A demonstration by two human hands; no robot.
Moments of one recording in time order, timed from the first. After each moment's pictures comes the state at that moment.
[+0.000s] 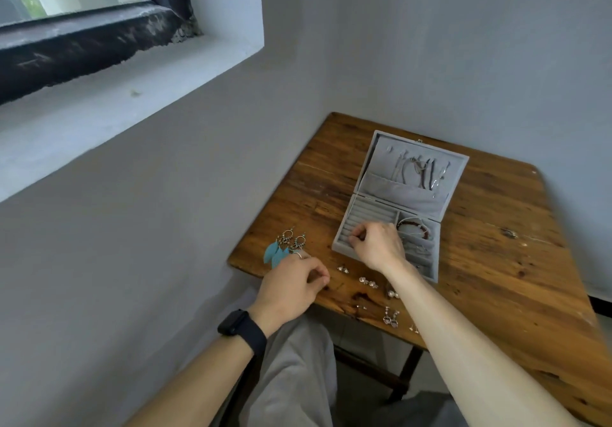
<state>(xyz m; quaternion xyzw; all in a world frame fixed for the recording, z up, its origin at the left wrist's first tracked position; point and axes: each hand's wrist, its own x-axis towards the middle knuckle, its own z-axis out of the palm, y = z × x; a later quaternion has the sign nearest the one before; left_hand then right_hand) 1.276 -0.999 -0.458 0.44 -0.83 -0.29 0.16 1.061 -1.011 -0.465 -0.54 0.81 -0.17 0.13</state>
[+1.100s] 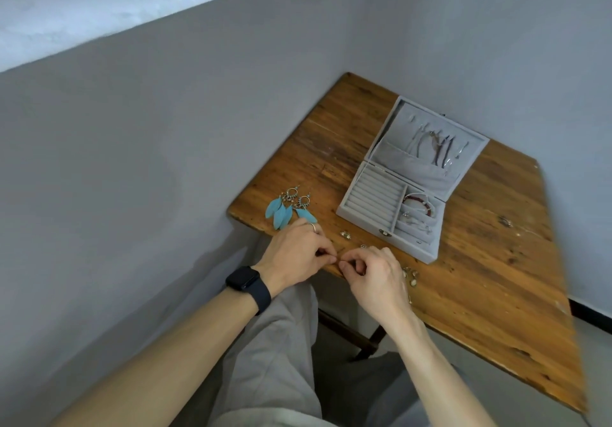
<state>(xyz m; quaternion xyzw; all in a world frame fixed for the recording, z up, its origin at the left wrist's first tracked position) 1.276 -0.995 -0.480 0.37 -0.88 -0.23 0.17 1.115 -0.901 -0.482 -0.61 0.77 -0.18 0.06</state>
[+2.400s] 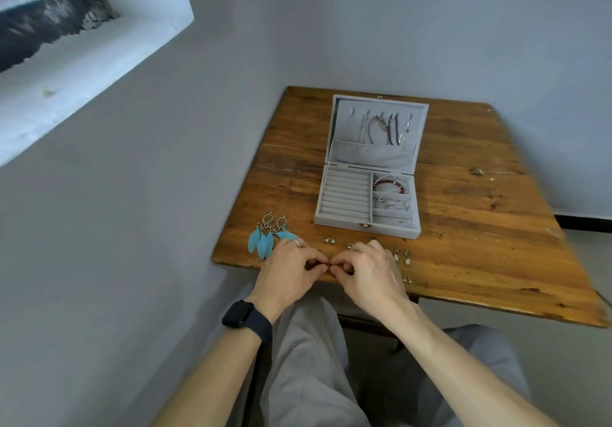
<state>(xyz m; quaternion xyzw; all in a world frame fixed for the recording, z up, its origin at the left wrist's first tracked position) 1.272 -1.003 -0.483 0.34 -0.90 -0.23 0.13 1.122 -0.898 -0.488 -0.58 0.78 -0.23 0.02</state>
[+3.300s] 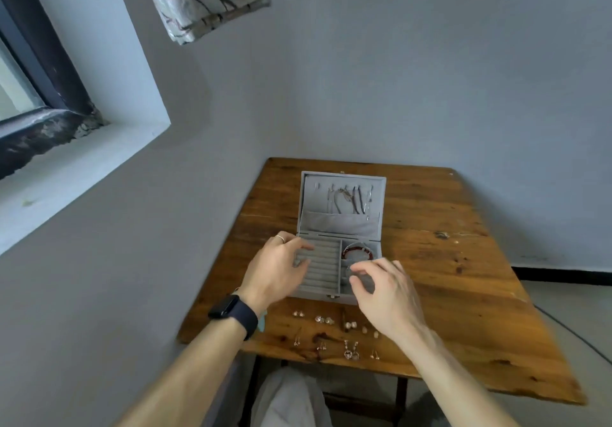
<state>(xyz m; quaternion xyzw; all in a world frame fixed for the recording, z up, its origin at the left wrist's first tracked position) 1.196 -1.049 -0.394 0.33 -0.90 -0.20 0.21 1.025 -0.897 -0.436 -0.51 0.80 -0.32 -0.02</state>
